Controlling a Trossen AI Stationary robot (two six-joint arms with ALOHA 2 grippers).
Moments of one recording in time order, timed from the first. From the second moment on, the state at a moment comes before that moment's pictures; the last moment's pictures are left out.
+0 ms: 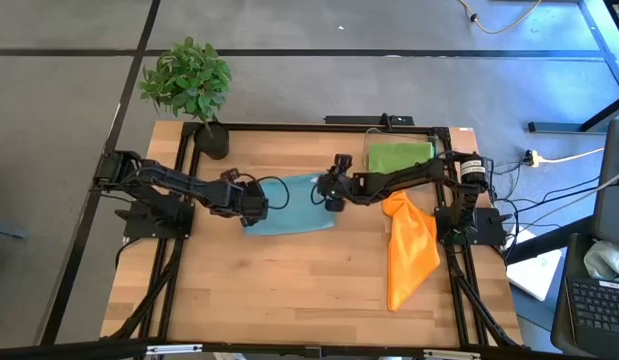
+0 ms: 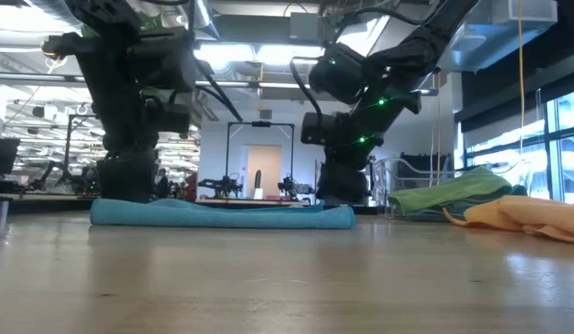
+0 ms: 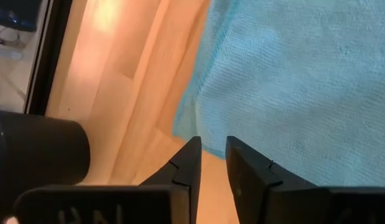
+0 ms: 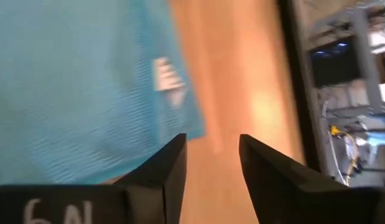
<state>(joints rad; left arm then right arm) -0.02 1.46 0.70 -0.68 -0.63 -0.41 -0.12 1.89 1.01 -0.02 0.60 -0.33</state>
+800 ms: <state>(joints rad) -0.39 1.44 0.60 -0.52 -0.52 -0.44 0.09 1.69 1.01 -0.15 -0.04 -0.11</state>
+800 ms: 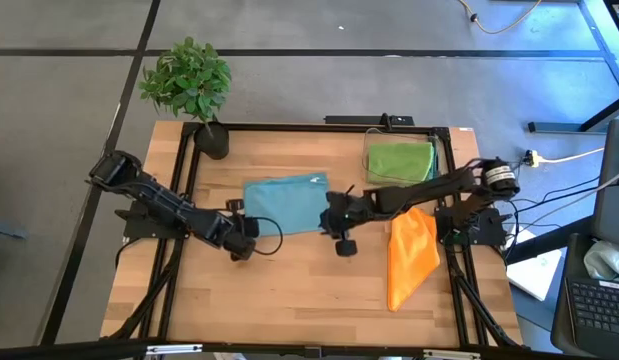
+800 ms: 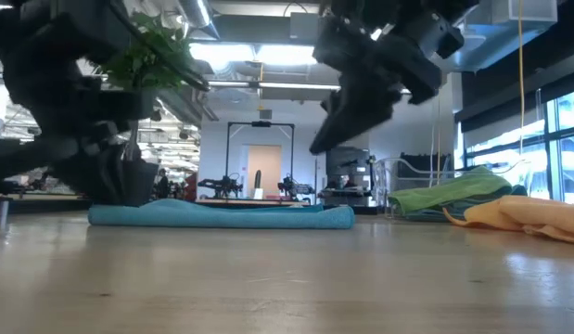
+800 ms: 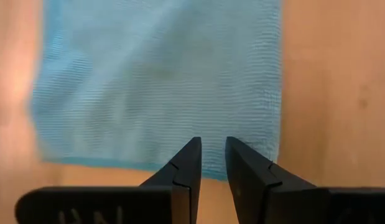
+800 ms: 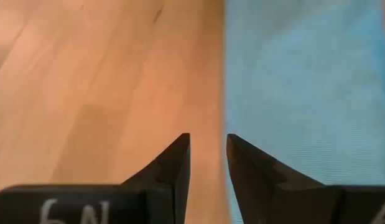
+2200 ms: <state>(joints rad) -0.45 1.52 0.68 -0.53 -0.42 -0.55 0.45 1.94 1.01 0.18 0.15 0.13</state>
